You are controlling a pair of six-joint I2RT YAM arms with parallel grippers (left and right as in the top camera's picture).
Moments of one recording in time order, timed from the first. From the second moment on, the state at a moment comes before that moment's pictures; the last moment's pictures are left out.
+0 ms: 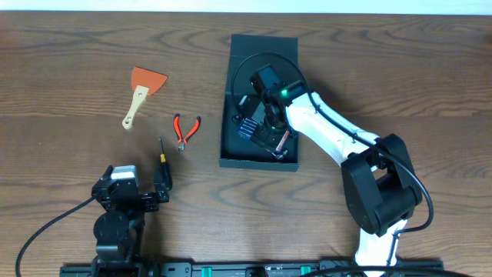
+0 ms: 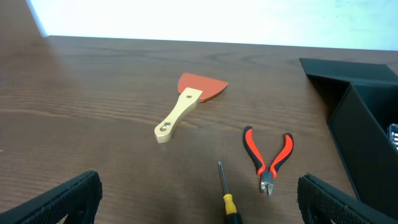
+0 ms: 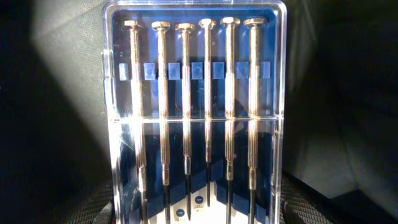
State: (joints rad) left arm -0.03 0.01 0.11 -0.37 -0.09 -0.03; right arm 0.53 2.01 1.44 -0.83 -0.05 -0.49
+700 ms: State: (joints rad) left arm -0.03 0.01 0.11 -0.37 -0.09 -0.03; right arm 0.53 2.01 1.40 -0.79 -0.06 -0.47
